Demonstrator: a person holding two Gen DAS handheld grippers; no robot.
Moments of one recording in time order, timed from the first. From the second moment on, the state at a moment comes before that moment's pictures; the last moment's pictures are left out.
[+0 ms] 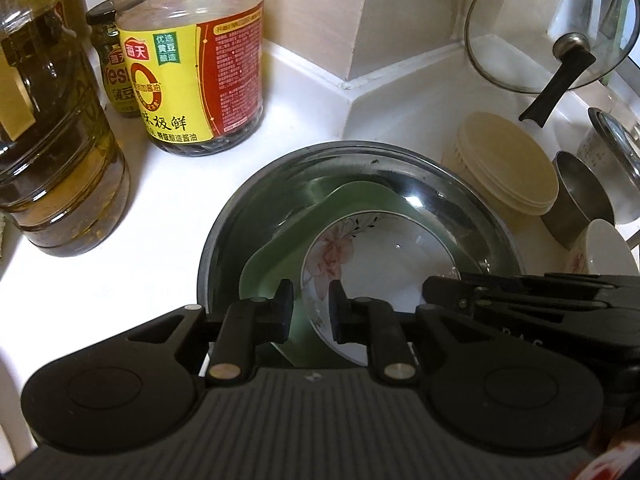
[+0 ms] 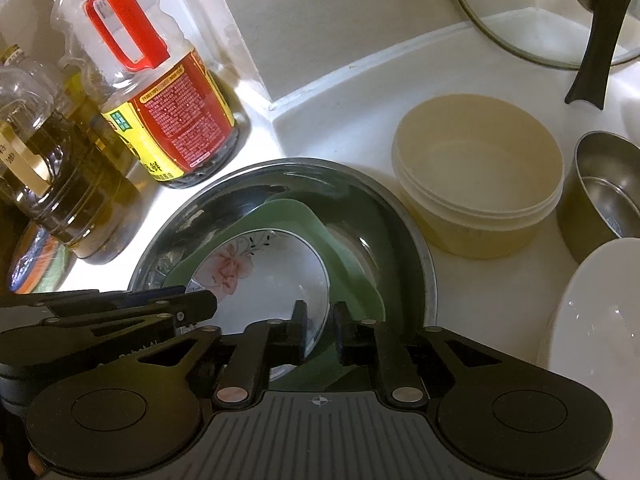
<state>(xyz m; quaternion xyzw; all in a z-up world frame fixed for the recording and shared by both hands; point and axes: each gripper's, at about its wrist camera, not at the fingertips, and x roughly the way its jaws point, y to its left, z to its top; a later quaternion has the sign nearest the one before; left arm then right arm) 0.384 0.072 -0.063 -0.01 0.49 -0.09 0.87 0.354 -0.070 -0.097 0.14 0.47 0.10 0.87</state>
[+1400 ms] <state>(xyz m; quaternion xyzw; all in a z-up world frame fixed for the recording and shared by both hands) 0.253 0.051 -0.006 -0.03 0.44 -0.07 0.89 0.227 -0.125 -0.048 0.17 0.39 0.13 0.90</state>
